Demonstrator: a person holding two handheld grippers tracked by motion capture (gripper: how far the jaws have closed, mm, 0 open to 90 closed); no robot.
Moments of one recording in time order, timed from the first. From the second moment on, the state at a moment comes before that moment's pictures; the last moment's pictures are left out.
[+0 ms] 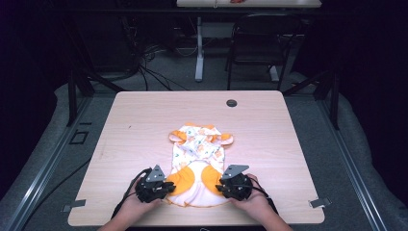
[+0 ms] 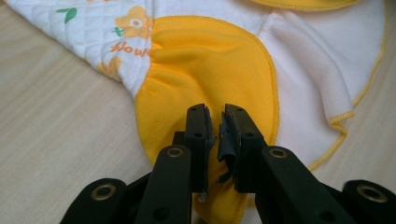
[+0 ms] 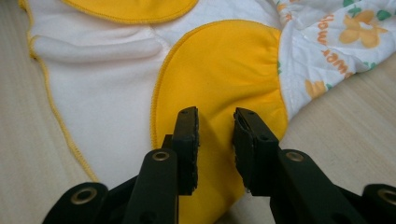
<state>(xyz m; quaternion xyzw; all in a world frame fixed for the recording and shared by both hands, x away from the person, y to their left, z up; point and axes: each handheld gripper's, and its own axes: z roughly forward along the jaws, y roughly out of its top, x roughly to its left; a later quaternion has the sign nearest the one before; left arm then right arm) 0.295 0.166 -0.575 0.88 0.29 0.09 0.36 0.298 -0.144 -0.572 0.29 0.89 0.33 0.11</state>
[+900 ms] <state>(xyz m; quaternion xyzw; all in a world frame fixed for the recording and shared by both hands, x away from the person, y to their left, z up) 0.346 0.151 -0.563 0.86 0.32 0.11 0.39 0.337 -0.135 -0.559 0.33 0.86 0.37 0.14</state>
